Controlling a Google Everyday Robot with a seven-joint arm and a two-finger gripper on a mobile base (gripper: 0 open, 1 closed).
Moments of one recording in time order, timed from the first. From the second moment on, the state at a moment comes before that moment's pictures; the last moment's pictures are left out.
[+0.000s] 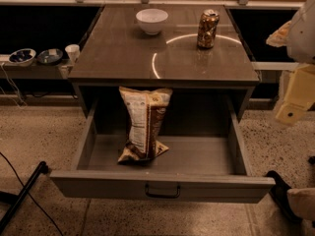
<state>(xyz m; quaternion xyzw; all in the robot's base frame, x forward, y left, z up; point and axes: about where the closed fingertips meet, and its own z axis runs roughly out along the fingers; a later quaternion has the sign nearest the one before) 0.438 -0.216 0.977 -0.60 0.78 -0.04 0.16</state>
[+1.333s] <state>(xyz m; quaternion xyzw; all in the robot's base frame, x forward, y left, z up) 0.461 -0.136 0.827 -0.56 0.80 0.12 0.17</state>
